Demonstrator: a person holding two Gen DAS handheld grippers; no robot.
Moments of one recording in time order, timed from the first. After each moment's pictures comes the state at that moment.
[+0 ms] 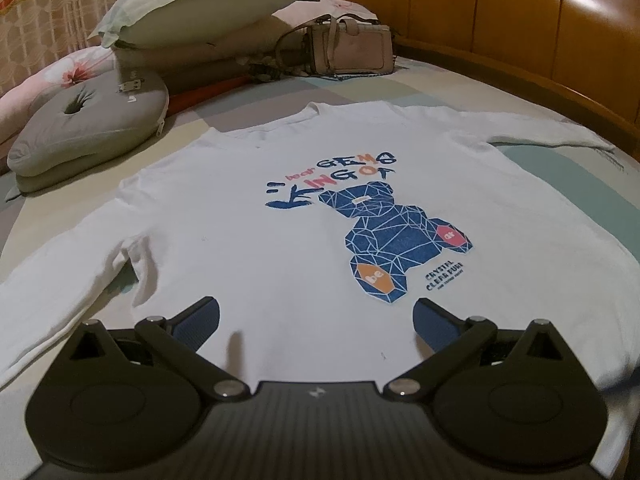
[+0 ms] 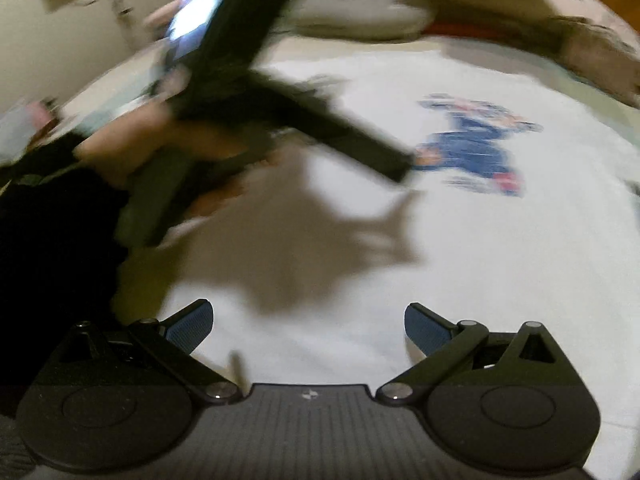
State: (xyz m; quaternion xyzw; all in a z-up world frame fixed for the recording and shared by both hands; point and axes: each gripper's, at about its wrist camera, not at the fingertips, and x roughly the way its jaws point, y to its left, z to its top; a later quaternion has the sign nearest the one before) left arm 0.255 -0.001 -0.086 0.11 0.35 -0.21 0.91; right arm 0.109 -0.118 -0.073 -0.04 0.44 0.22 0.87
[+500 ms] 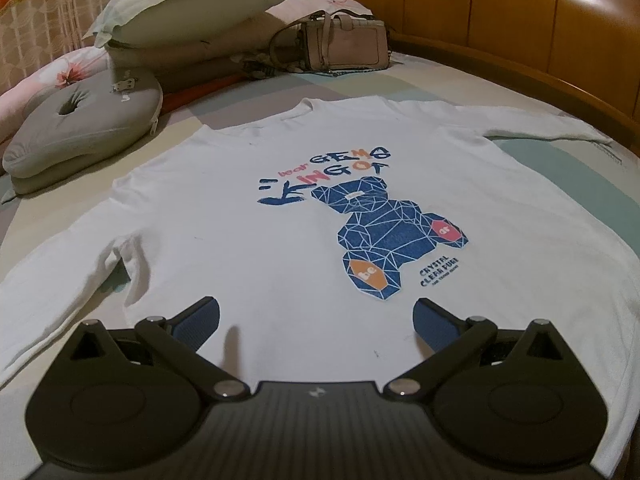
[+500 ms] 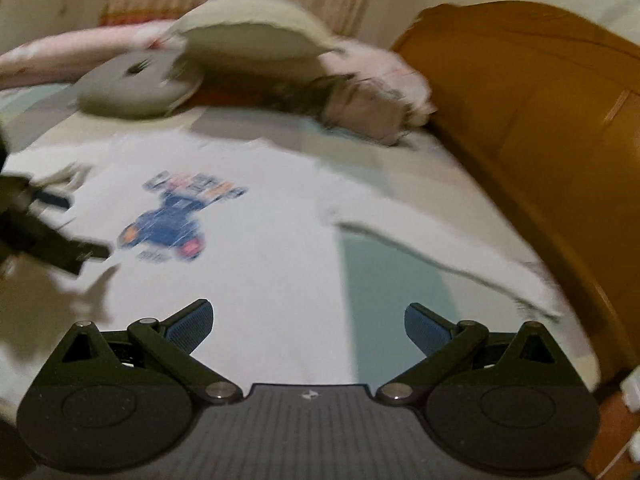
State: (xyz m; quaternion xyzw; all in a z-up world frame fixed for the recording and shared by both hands) left arm 0.253 -0.006 -0.088 0.11 0.35 -0.22 0.90; right arm 0.098 -0.242 -0.010 -0.09 0.33 -0.06 0.94
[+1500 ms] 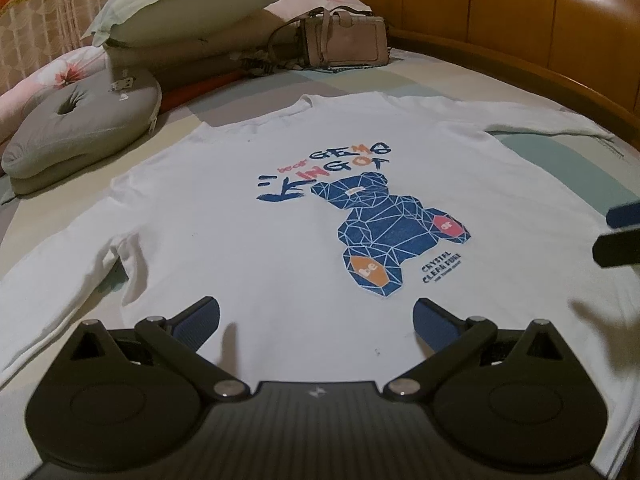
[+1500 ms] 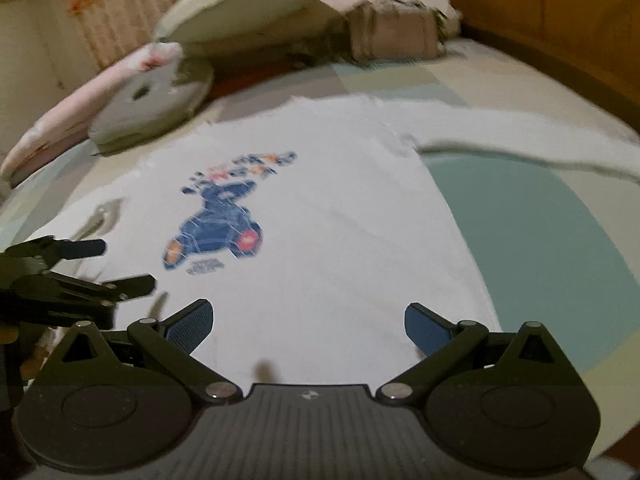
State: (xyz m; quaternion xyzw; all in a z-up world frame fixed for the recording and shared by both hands) left arm 0.255 -0.007 -0.092 0.12 0.36 -0.21 0.90; right arm 0.155 -0.235 -0.074 0.10 0.38 0.04 0.92
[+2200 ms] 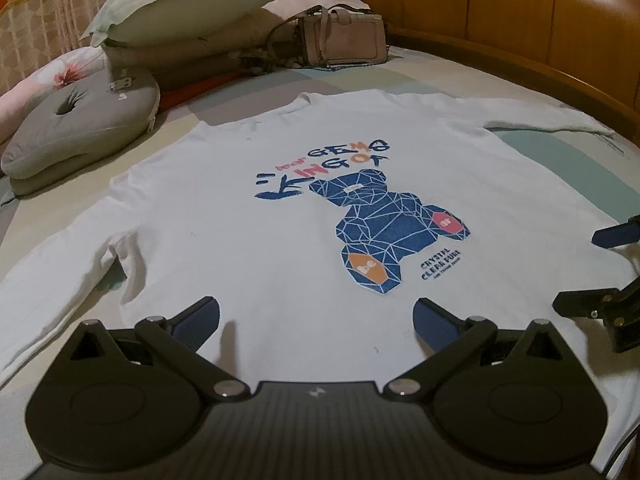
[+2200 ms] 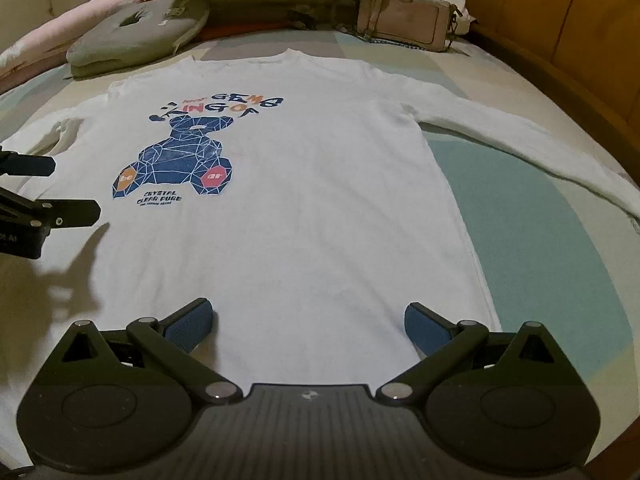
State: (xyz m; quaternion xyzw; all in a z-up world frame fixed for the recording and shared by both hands) left arm 0.254 -0.009 -0.093 0.12 0.36 -0.22 0.90; right arm 0.166 -0.218 -0.111 0.00 0.42 0.00 0.91
